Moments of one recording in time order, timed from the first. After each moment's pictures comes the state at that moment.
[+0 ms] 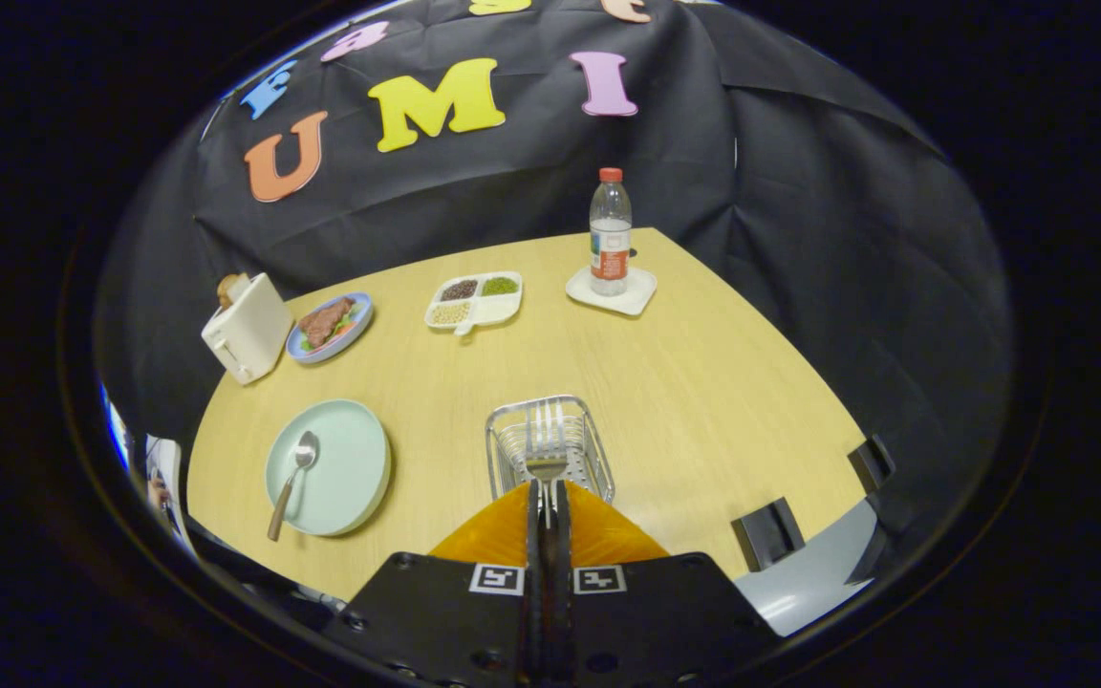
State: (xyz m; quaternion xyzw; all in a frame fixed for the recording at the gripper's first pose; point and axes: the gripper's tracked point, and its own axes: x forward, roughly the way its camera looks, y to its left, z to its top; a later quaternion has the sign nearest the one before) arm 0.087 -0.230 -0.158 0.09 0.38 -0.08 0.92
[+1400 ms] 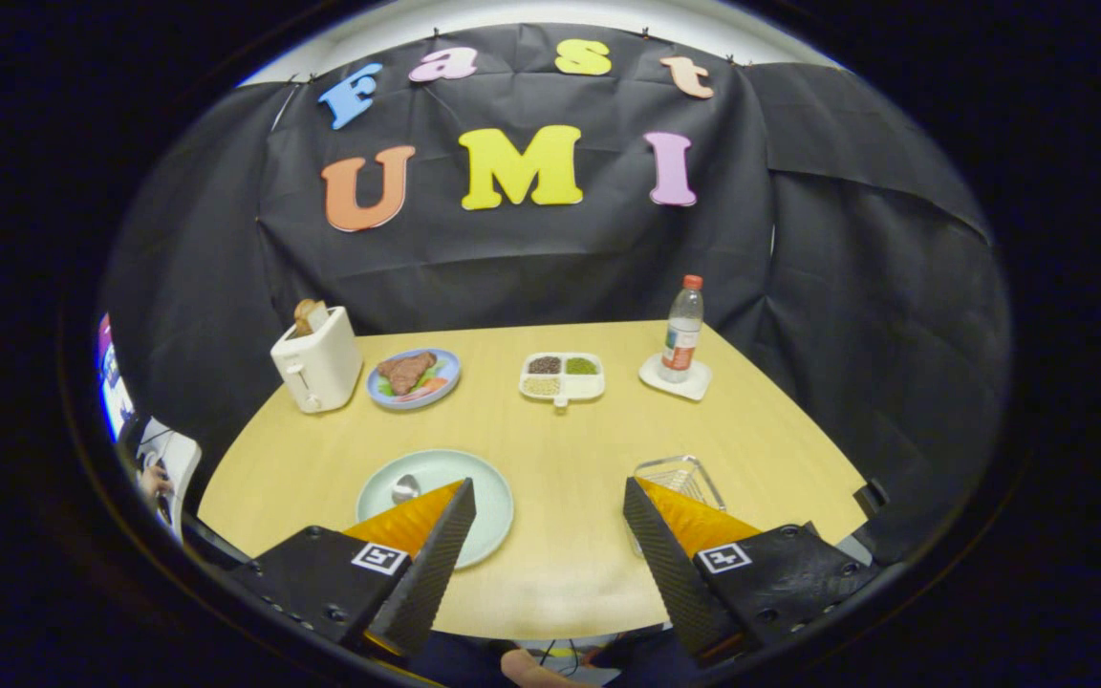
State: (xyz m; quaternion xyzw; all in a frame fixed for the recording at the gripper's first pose) arm 0.077 -0.085 -0.077 0.04 0.27 -0.04 0.96
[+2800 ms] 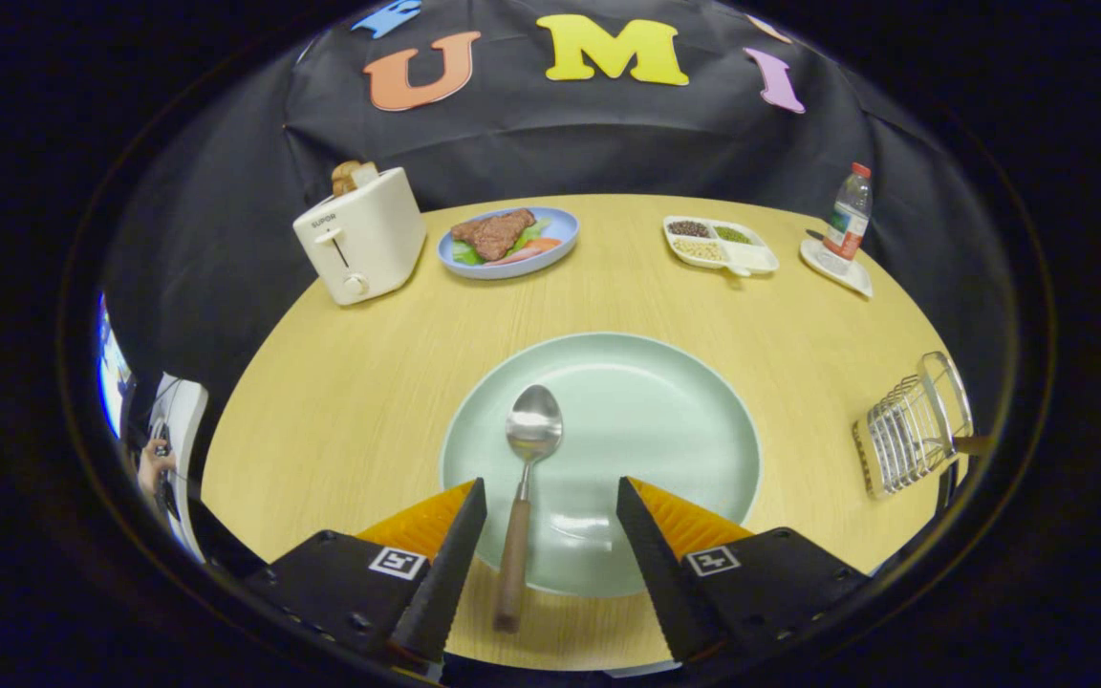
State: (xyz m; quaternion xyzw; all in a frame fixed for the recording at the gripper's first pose) arm 0.140 0.075 -0.238 0.04 0.44 0.02 0.90
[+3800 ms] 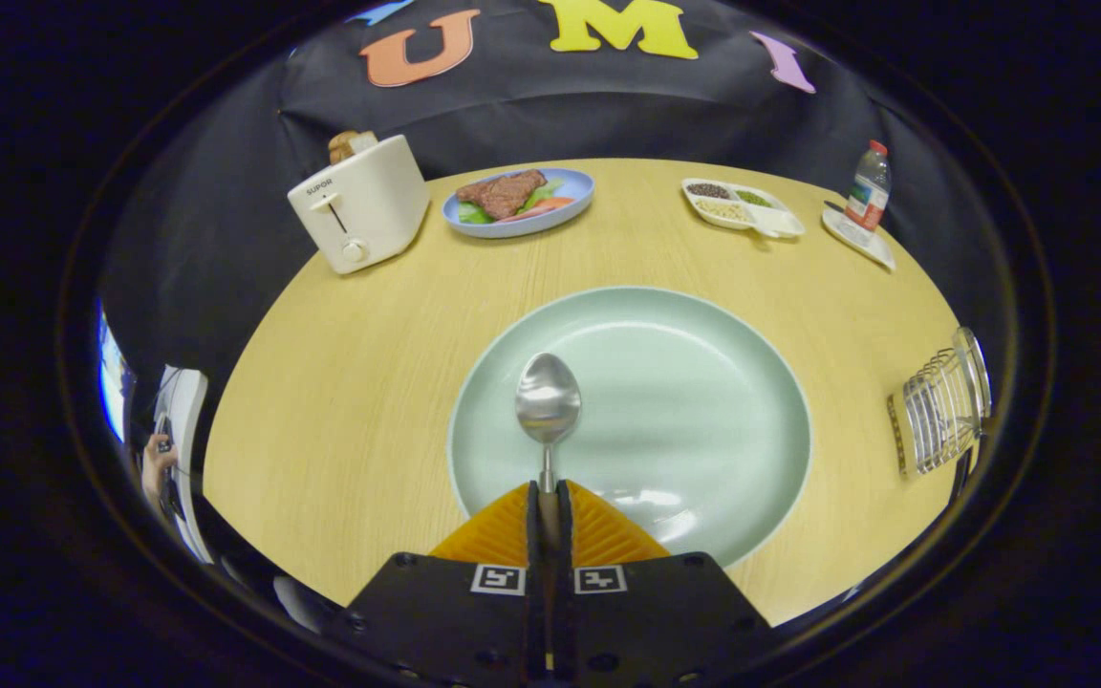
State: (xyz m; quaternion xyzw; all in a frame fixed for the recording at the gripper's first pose) arm 0.129 0.089 -0.253 0.05 0.48 0.04 0.88
